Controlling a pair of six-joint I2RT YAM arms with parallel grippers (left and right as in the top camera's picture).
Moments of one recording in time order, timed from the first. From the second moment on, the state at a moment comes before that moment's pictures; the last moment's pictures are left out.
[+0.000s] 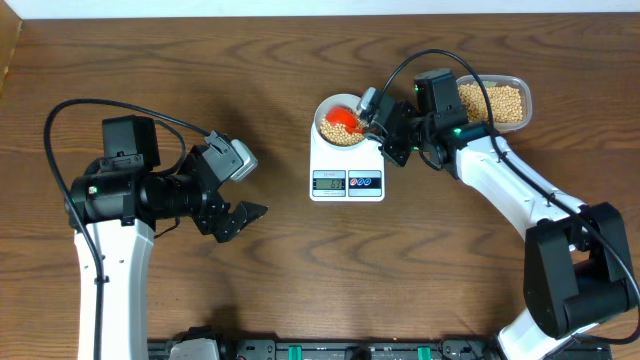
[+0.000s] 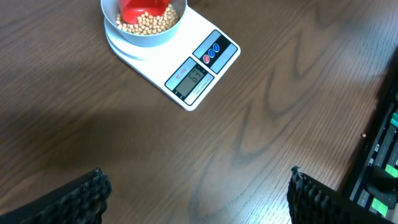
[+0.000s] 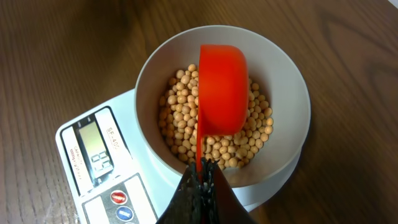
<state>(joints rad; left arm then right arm) 0.14 1.22 1.19 -1.22 0.70 0.96 0.34 1.79 1.18 -0.25 -0.51 -0.59</state>
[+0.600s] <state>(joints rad) 0.14 1.22 1.19 -1.22 0.70 0.96 0.34 1.79 1.18 -0.22 -0.58 -0.30</state>
